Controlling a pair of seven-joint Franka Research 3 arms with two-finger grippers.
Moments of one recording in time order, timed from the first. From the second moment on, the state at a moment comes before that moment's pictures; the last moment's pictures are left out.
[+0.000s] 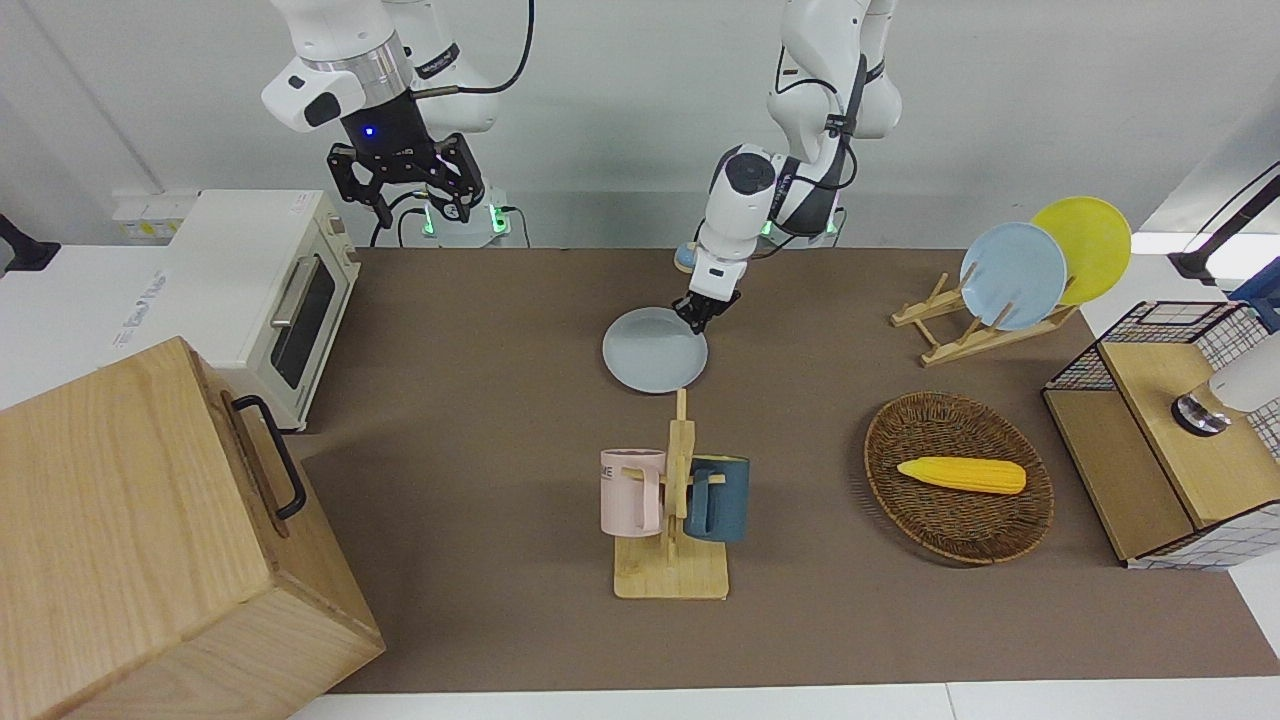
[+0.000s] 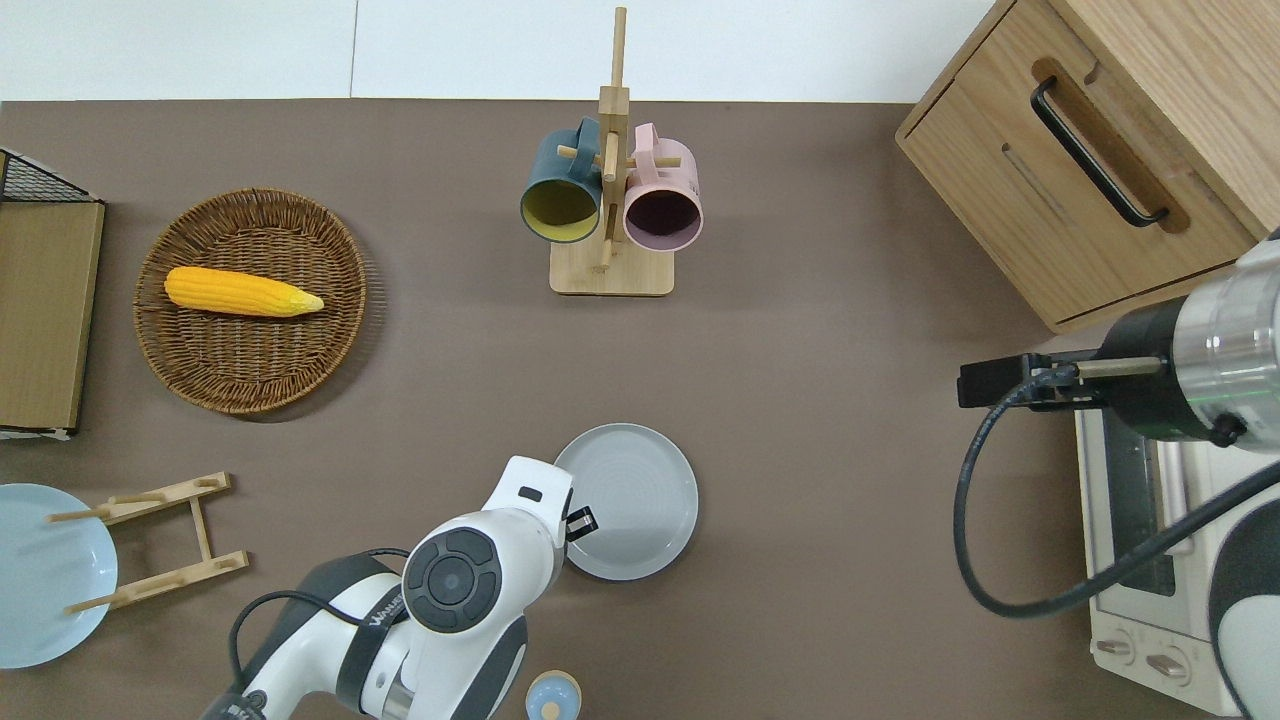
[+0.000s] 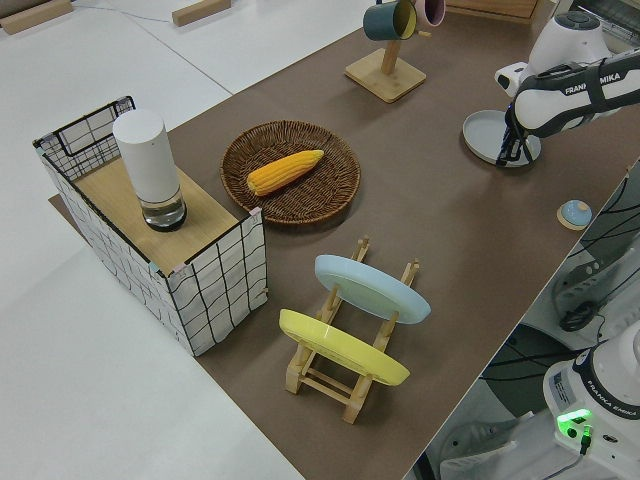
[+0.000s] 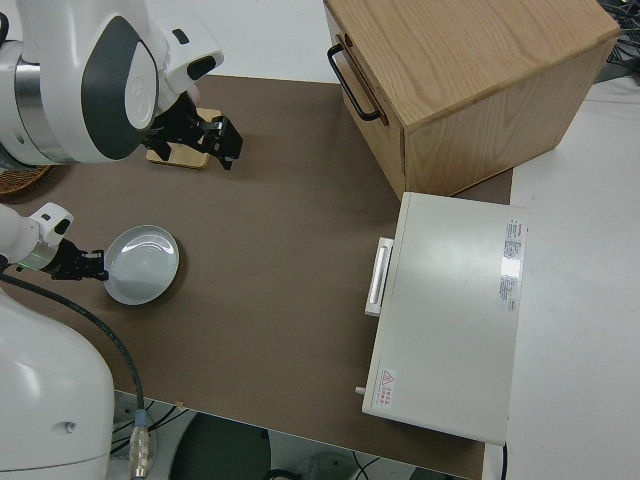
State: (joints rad) left arm -0.34 -0.02 -0.30 -2.45 -0.18 2.50 -0.91; right arm -0.21 -0.06 0.37 -1.54 0.10 1.52 0.18
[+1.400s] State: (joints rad) left arm -0.43 0.13 -0.37 -2.29 -0.18 2.56 -1.13; right arm -0.21 -0.06 0.37 -1.54 0.10 1.52 0.18
